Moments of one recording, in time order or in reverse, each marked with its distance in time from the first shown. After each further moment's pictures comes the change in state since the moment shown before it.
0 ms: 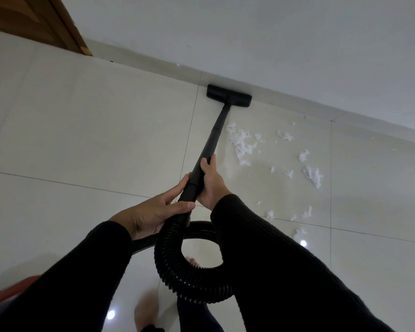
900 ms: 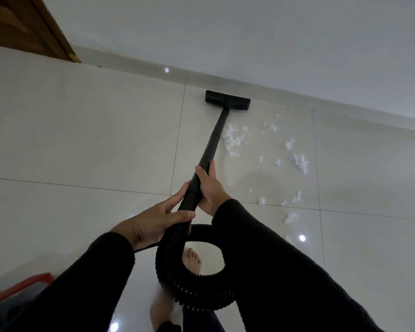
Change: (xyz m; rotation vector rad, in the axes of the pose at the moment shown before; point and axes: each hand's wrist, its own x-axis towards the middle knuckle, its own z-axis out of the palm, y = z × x) left_hand -0.039 -0.041 0.045 0.055 -0.024 -0.019; right_hand -0.064 0.027 -0.034 -0.067 0.020 -0.021
